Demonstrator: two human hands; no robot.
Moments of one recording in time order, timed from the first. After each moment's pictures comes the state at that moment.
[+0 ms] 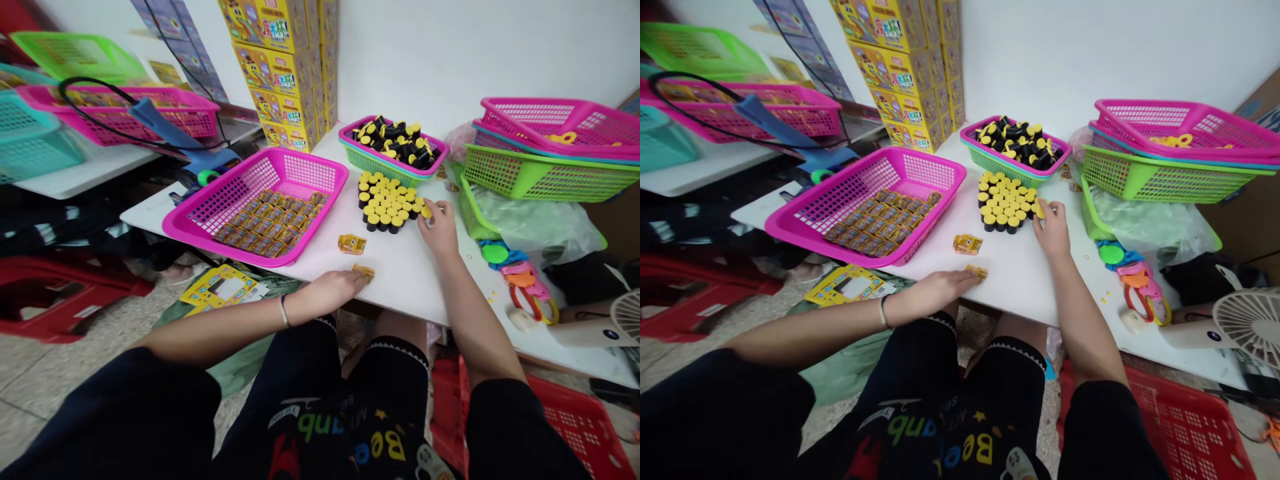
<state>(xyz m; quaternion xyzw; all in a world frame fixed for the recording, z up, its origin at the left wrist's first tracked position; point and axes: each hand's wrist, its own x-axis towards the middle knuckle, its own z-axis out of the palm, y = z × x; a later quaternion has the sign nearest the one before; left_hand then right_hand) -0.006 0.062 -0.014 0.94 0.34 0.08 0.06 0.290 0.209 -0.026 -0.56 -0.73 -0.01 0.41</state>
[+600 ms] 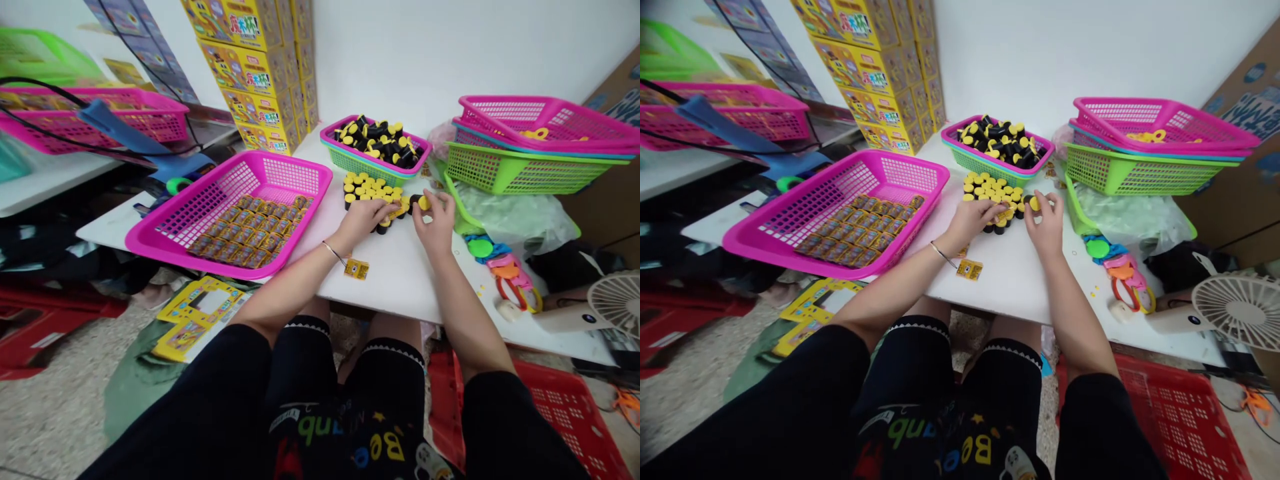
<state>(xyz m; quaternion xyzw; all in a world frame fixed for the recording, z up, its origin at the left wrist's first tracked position) 0.079 0.202 0.017 0.76 0.41 0.44 0.25 0.283 0.198 -0.007 -0.53 -0.66 0.02 0.54</state>
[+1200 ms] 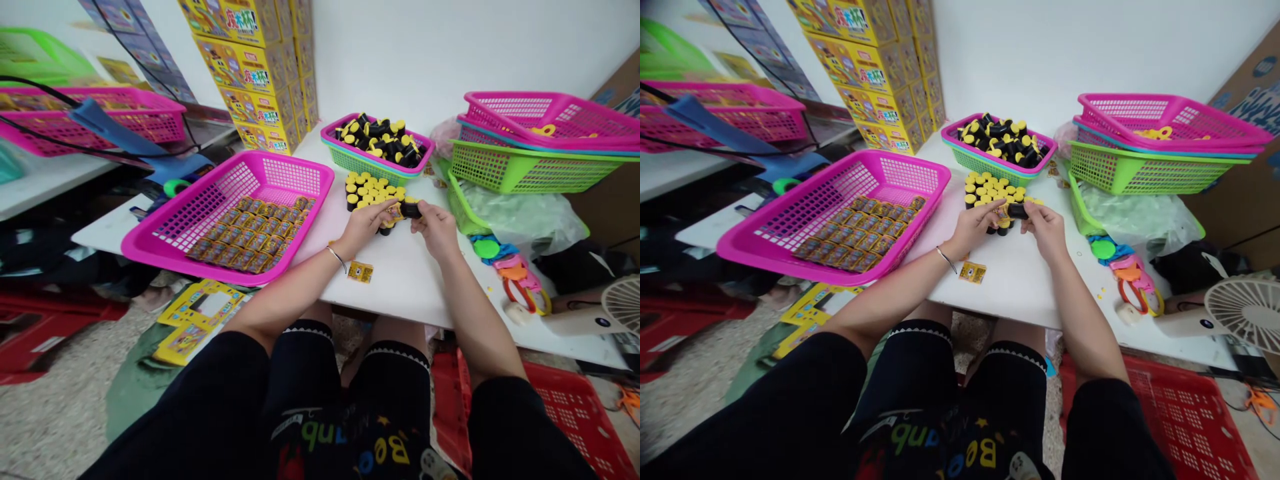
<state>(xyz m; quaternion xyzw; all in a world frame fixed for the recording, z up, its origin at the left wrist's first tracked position) 0.072 0.215 -0.025 0.77 0.34 0.48 0.26 0.264 0.186 0.011 -0.42 -0.51 0.44 0.61</state>
